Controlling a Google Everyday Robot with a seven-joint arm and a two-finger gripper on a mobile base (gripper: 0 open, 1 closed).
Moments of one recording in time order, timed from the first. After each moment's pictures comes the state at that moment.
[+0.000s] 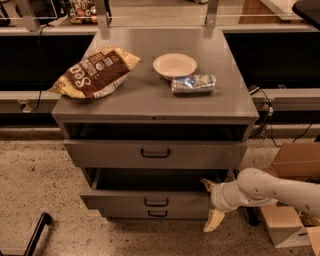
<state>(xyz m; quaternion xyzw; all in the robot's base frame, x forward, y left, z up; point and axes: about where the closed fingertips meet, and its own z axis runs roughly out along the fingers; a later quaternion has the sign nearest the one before) 0.504 -0.174 0.421 -0.68 0.68 0.12 0.26</state>
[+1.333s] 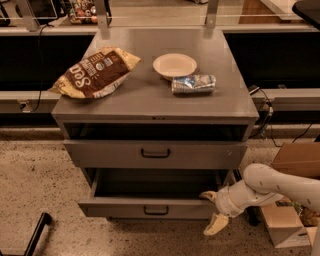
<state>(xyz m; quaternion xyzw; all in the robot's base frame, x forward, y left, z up) 0.456 -0.174 0.425 -0.66 0.68 0.25 0.20</state>
